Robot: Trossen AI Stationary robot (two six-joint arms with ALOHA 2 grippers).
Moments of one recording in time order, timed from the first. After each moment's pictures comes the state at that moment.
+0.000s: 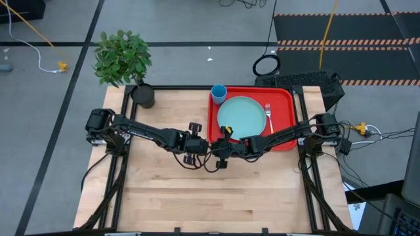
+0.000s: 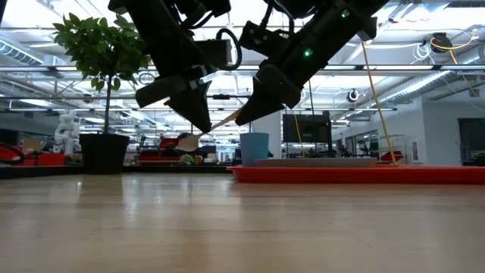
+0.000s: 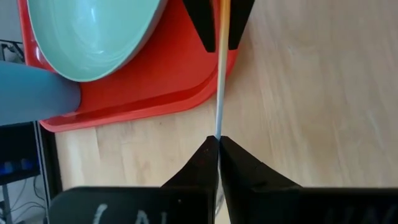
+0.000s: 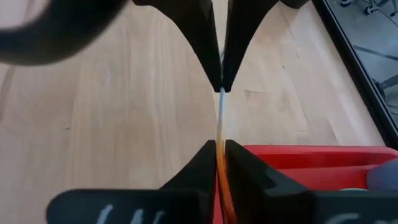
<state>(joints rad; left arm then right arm) -0.14 1.73 1.17 -0.58 -0.42 0.25 0.13 1.78 1.05 -0.05 0.44 -0.04</state>
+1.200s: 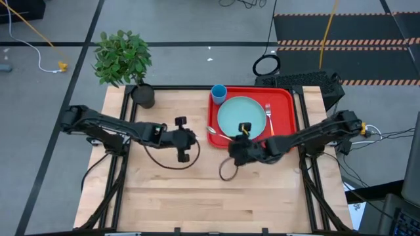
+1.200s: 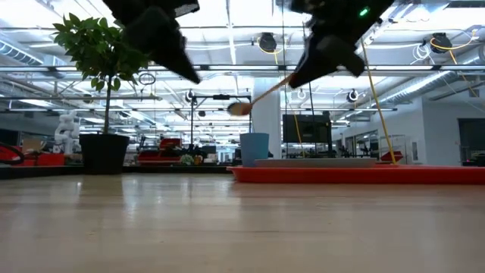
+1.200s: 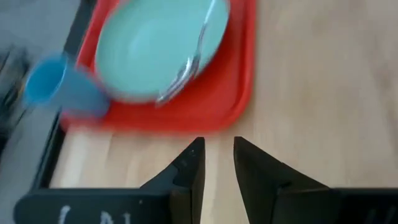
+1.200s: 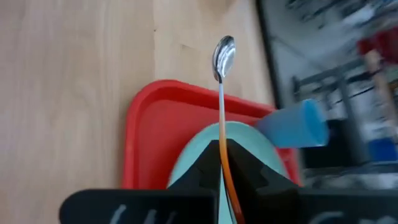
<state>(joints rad) -0.14 1.40 0.98 -0.41 -0.38 0.07 0.27 1.51 1.03 -0.47 0.73 -0.09</state>
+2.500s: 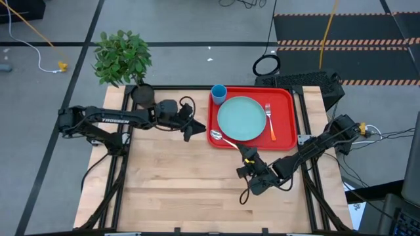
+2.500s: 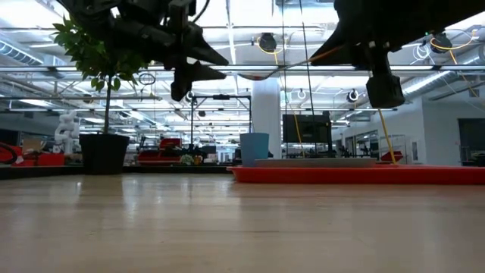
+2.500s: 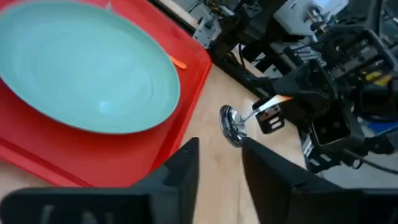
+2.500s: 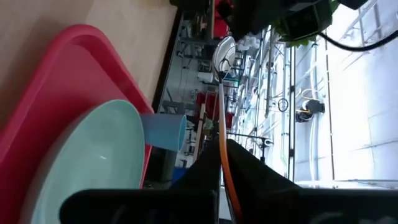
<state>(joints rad) 0.24 1.36 0.73 0.26 0.31 -0.54 0.54 1.59 0.78 0.09 1.39 -0.93</state>
